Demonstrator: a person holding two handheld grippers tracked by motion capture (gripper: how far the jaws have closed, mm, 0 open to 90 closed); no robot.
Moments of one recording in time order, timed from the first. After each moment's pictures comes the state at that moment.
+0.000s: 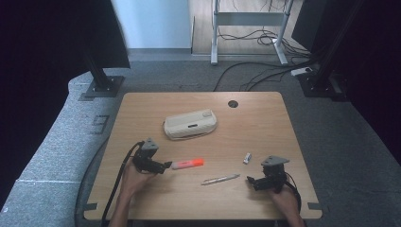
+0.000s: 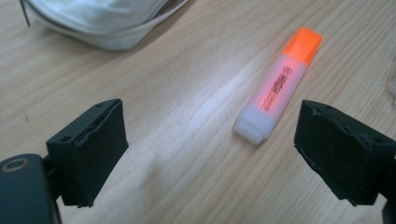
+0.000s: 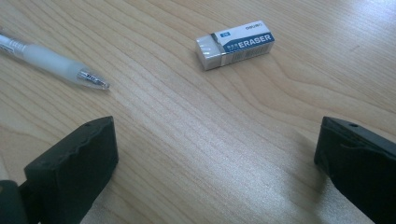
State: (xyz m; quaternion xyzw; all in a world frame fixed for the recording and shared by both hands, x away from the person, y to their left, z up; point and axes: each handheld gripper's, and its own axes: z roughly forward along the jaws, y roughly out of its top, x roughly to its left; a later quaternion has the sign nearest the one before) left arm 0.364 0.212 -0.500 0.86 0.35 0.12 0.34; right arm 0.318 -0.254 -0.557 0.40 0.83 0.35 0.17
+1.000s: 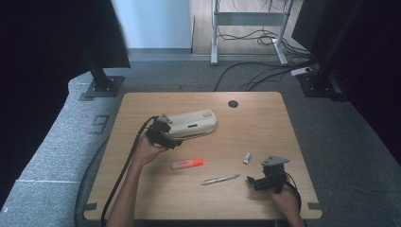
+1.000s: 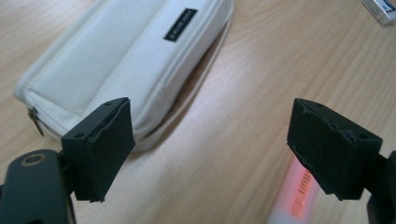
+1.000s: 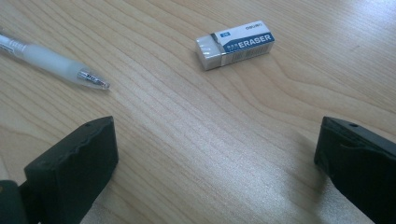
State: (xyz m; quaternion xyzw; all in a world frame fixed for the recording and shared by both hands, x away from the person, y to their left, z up) left arm 0.446 0.175 -0.466 0.88 0.32 0.09 0.32; right arm 0.318 -0.254 -0.557 0.40 0.83 0.35 0.17
